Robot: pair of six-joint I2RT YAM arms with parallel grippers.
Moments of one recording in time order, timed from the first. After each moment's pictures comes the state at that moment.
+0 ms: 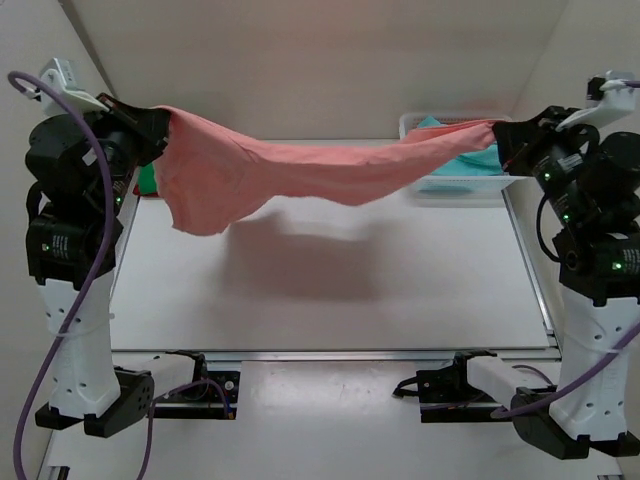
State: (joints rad) left arm -0.15 1.19 1.99 -0.81 -0.12 -0.61; right arm 0.06 1.08 1.82 -0.73 -0.11 0.26
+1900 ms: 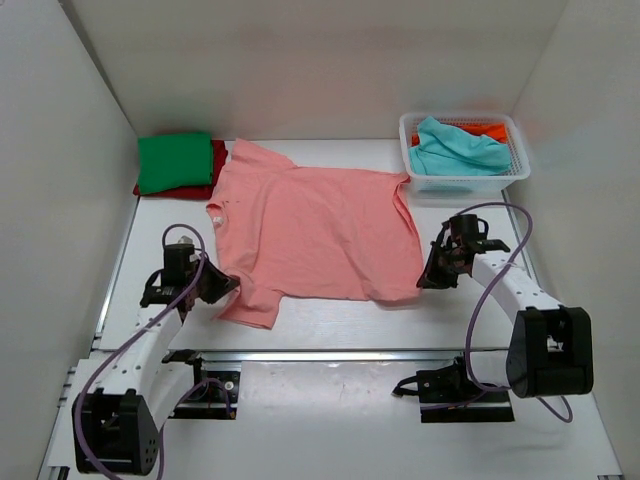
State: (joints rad) left arm -0.03 0.91 0.46 -0.41 0.24 -0.85; right arm 0.06 1.29 0.74 -0.61 -0.27 0.36
